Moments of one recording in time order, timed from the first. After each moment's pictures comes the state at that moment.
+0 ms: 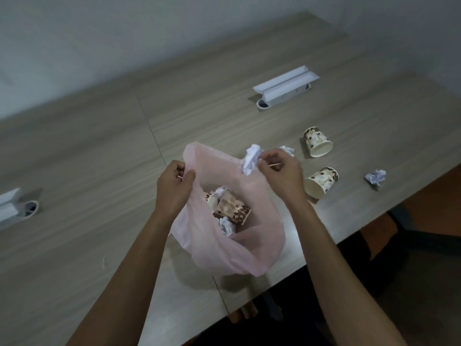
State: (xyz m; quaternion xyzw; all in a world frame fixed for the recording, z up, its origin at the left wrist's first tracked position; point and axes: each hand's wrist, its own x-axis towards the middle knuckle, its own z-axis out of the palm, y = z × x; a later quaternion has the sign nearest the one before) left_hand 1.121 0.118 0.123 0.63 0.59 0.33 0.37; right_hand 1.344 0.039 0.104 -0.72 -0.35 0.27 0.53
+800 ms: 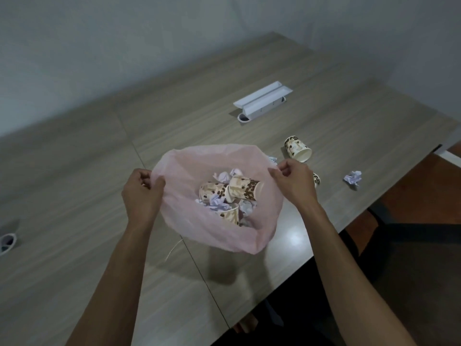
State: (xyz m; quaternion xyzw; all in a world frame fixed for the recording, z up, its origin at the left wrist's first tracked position) left_hand 1.097 0.142 0.141 0.63 0.59 0.41 0.29; right_hand 1.379 0.012 0.125 -0.81 -0.33 0.18 0.45
